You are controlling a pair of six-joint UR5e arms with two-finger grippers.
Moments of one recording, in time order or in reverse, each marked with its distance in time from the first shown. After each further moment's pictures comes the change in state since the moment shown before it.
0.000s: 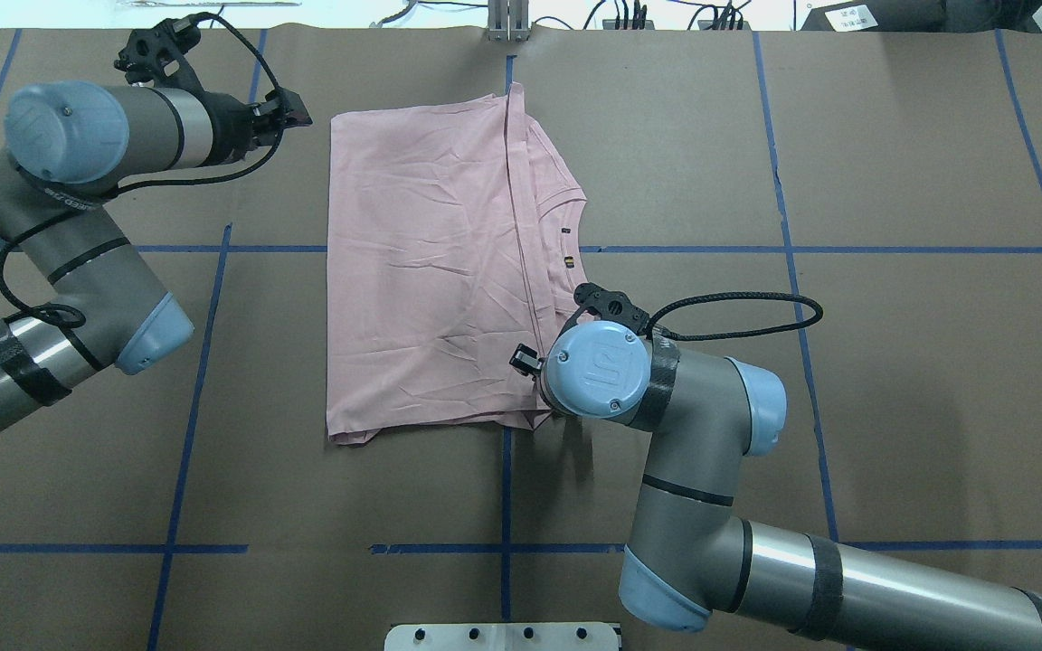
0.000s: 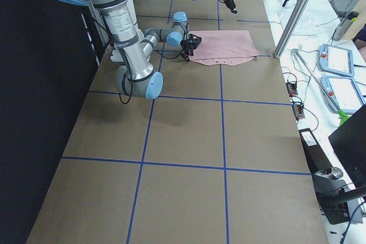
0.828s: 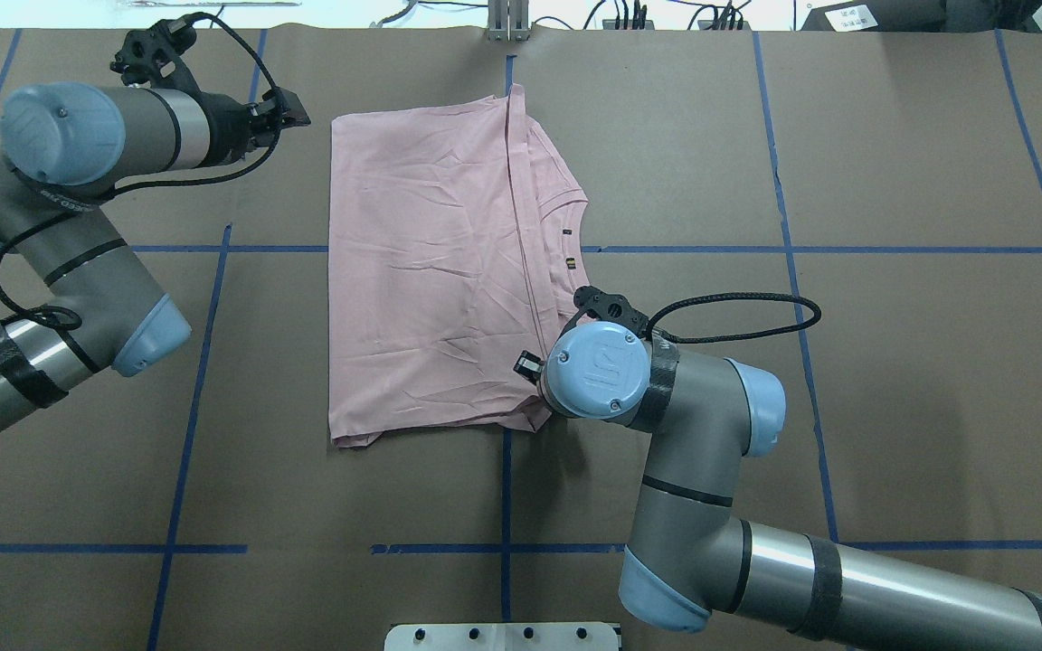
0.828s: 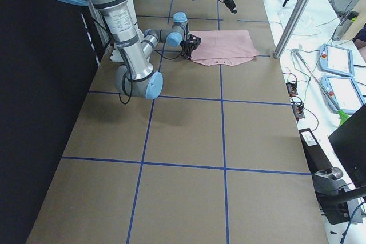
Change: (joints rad) left arm 0.000 0.008 -0.011 0.000 0.000 -0.020; right arm -0.002 0.002 -0.004 0.005 0.014 0.000
